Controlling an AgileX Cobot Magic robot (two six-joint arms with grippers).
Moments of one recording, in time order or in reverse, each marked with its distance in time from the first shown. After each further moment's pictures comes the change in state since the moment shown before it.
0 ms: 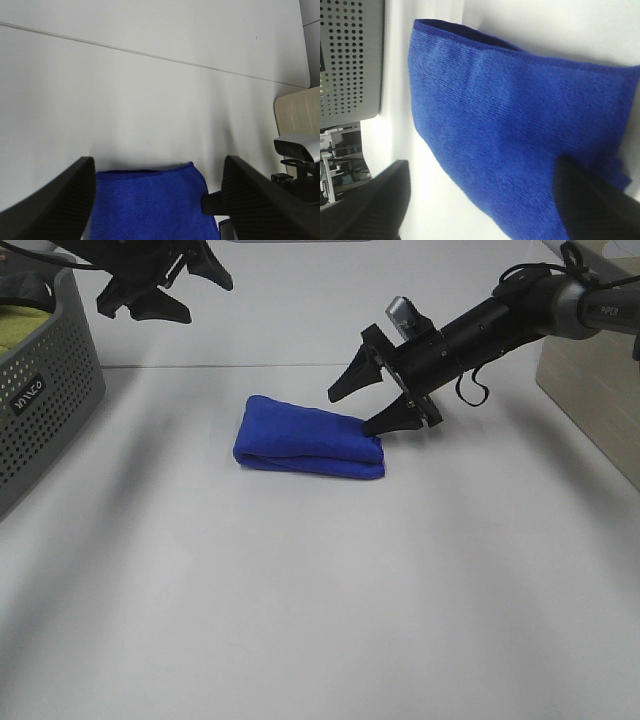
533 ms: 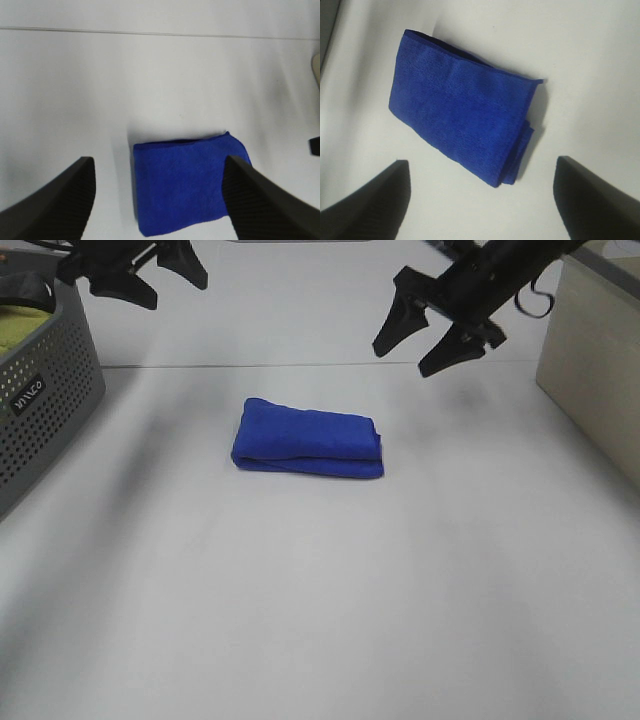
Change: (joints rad) left arm 0.000 -0.113 0.000 0.232 0.158 0.055; right arm -0.010 -0.265 0.000 -0.365 0.003 0.083
